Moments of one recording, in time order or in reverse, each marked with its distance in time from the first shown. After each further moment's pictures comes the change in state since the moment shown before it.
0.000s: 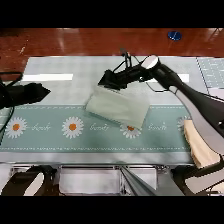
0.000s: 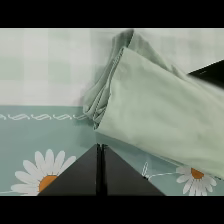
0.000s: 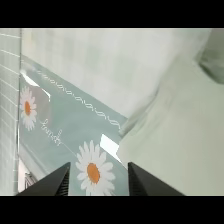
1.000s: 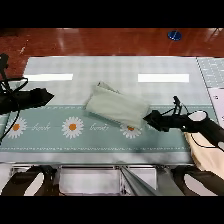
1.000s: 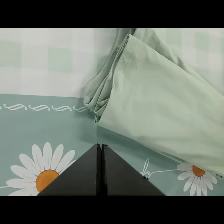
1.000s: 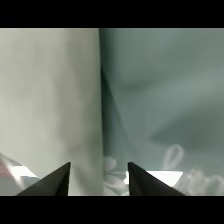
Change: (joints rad) left arm 0.000 0.008 -0.065 -0.019 0.029 0.000; right arm -0.356 0.599 -1.092 0.009 -0.235 -0.042
